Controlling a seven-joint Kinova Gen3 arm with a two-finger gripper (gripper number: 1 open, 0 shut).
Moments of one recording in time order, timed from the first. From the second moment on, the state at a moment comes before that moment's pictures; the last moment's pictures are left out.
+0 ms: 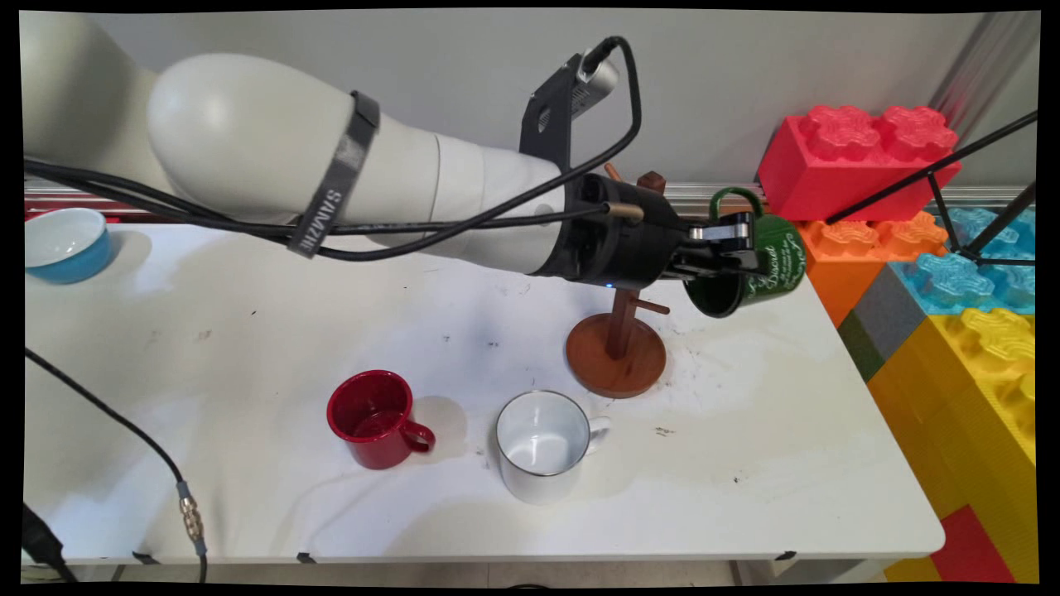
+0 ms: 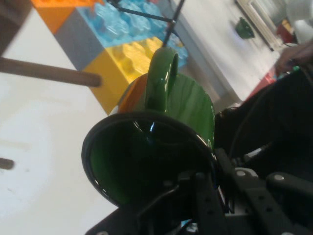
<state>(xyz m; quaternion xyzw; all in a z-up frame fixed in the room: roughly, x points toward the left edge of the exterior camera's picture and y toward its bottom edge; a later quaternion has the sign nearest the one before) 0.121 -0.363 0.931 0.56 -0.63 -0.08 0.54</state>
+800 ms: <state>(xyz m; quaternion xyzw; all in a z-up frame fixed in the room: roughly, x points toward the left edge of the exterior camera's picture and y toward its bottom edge) 0.179 -0.339 0.978 0.47 -0.75 -0.03 0.47</state>
